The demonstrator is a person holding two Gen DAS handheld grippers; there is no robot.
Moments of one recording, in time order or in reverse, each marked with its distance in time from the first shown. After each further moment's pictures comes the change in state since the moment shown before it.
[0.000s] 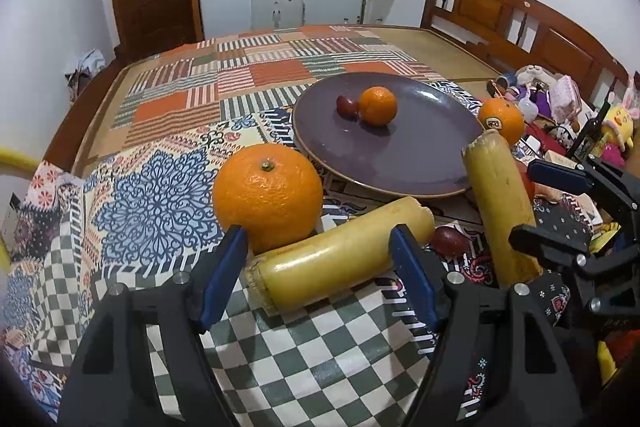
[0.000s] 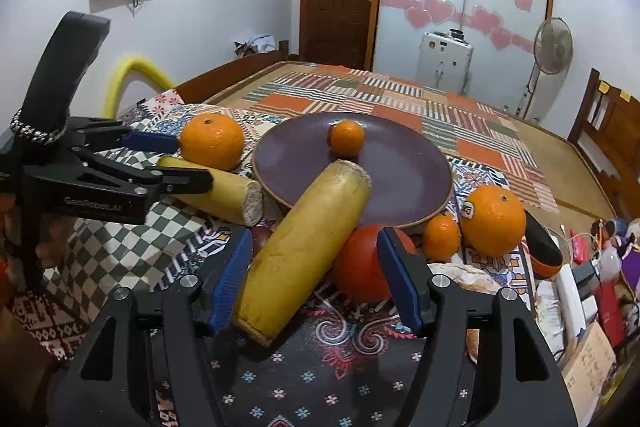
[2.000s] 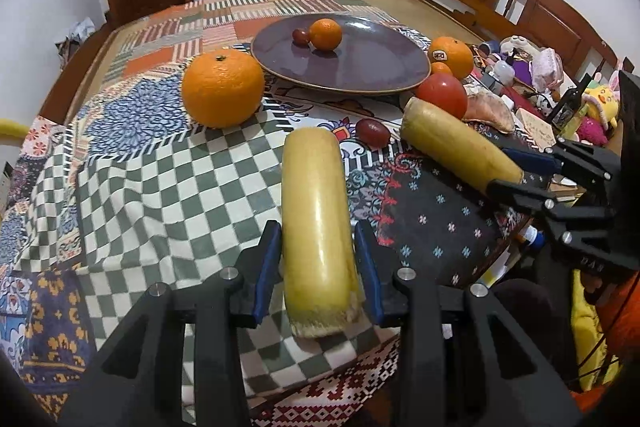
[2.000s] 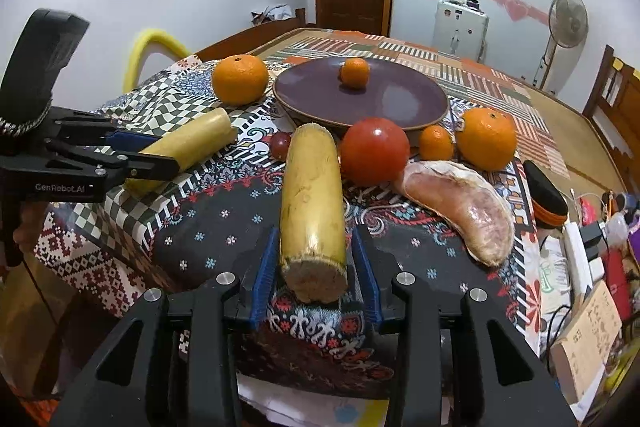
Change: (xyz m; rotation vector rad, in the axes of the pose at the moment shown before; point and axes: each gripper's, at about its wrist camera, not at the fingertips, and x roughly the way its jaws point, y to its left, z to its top) left arm -0.035 -0.044 -0.049 -0.042 0.151 -0.055; right arm -0.025 -0.013 -0.037 0.000 0.127 0.098
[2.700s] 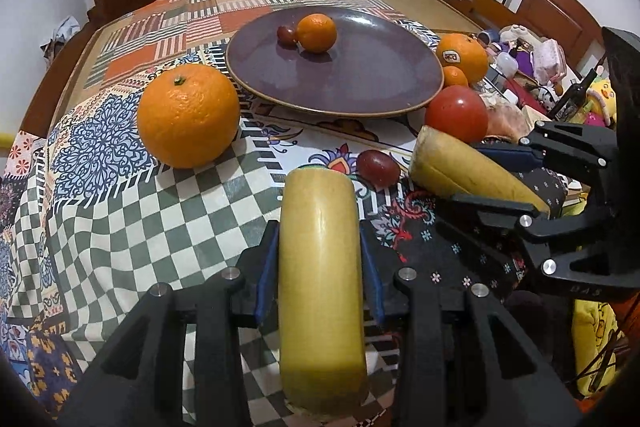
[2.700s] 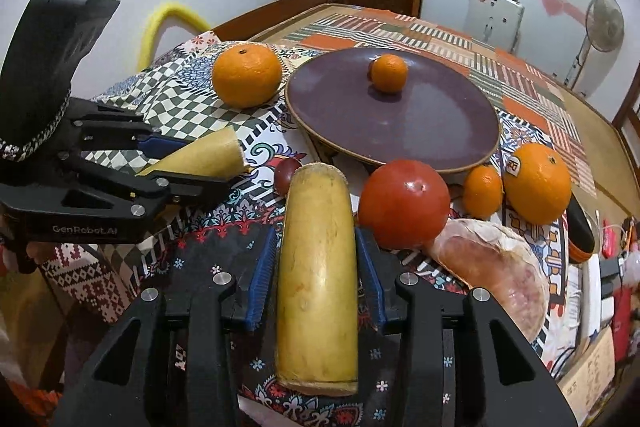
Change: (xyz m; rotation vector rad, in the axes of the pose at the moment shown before) left arm 0.035 -0.002 0.035 0.023 0.046 -0.014; right arm 0.039 0.000 0.035 -0.059 0.098 0.067
